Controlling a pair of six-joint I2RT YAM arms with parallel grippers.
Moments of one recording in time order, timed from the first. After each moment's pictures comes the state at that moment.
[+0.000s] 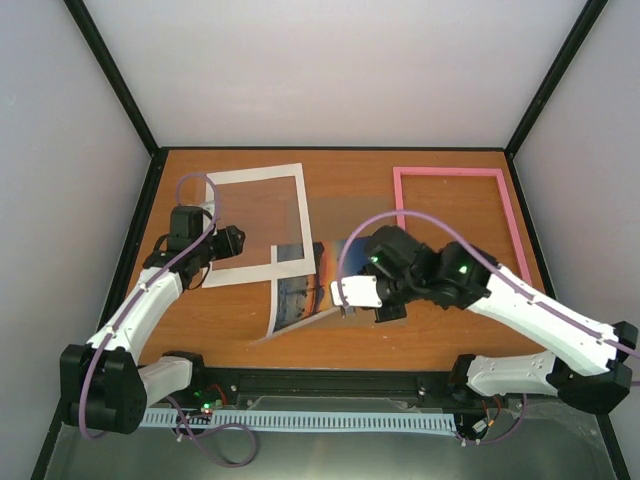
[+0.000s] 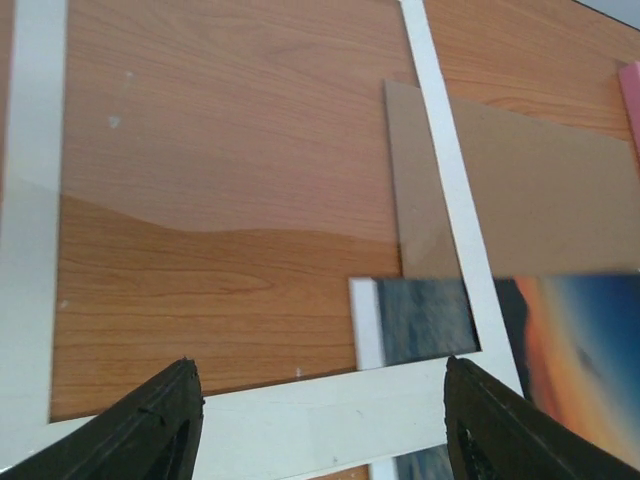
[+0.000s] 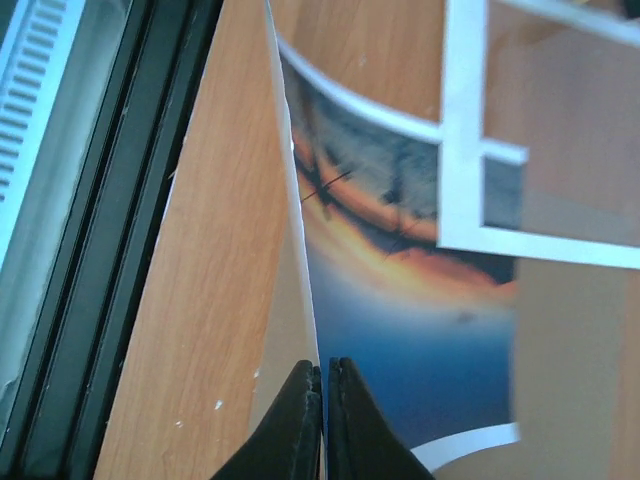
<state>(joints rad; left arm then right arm) -0.11 1.12 0.73 -0.36 0.21 -0.35 1.07 1.15 1.29 -1.15 -0.11 -0.78</state>
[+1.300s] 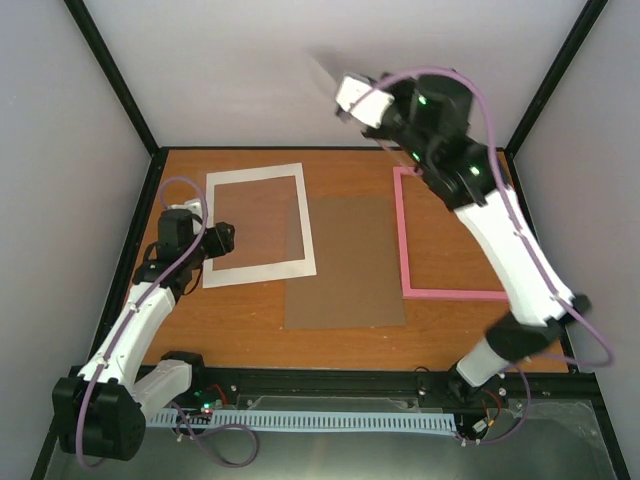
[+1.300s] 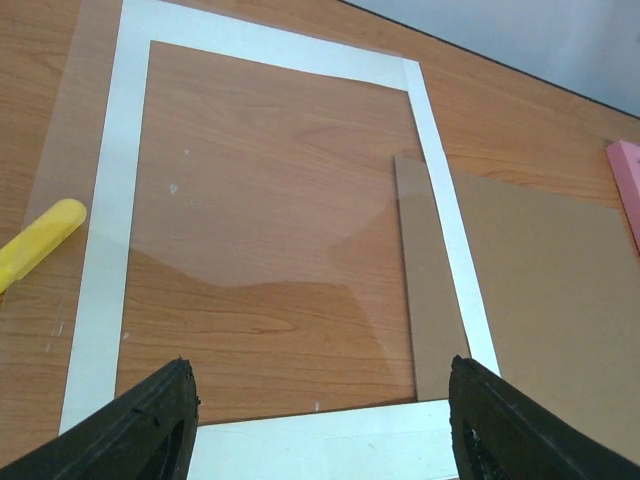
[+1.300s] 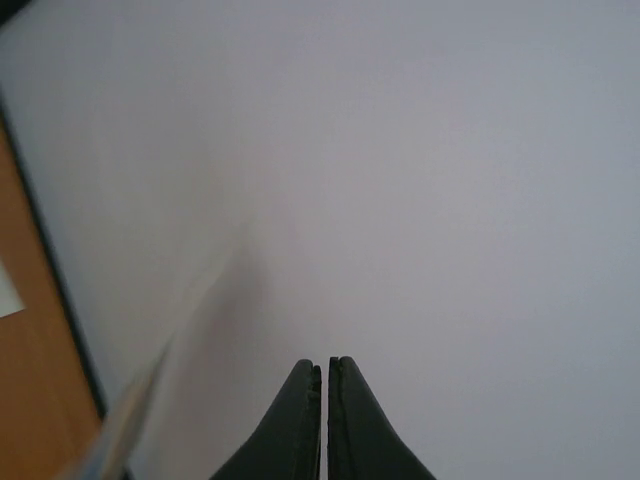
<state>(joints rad) -0.09 0.99 0.71 -0.36 0.12 -0.37 0.64 1.67 2.22 -0.57 0.17 -1.09</state>
